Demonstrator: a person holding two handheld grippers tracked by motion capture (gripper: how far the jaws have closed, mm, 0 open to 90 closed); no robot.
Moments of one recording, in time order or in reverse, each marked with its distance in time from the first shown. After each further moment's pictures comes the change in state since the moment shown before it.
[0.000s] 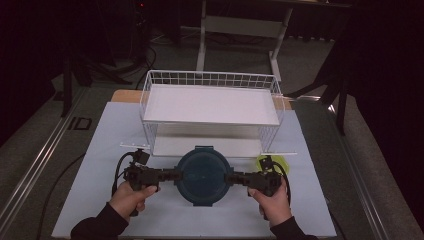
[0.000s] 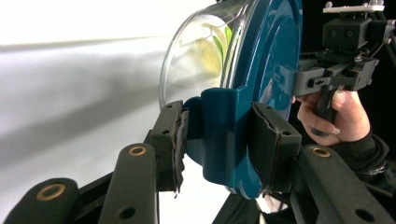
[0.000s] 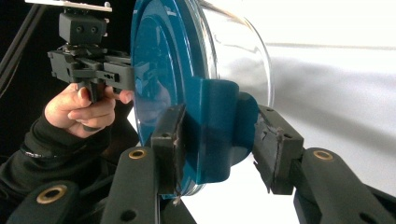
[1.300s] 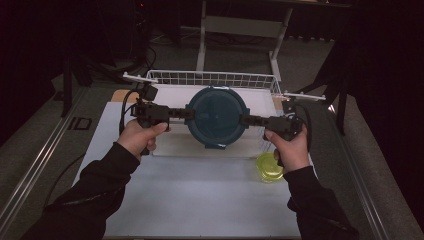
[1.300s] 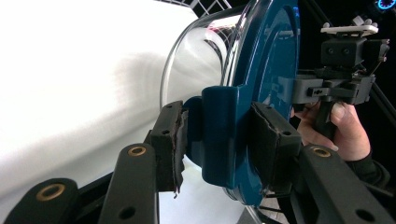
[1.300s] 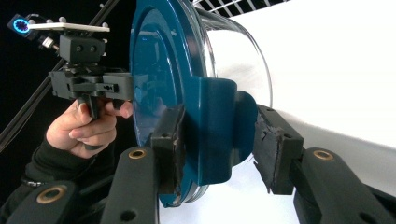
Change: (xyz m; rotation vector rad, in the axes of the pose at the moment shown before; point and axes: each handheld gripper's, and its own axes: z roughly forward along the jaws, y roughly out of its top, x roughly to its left) left arm -0.056 0.146 -0.017 -0.093 0.008 0.102; right arm 0.036 0.129 -0.053 -0.159 -0.023 -0.055
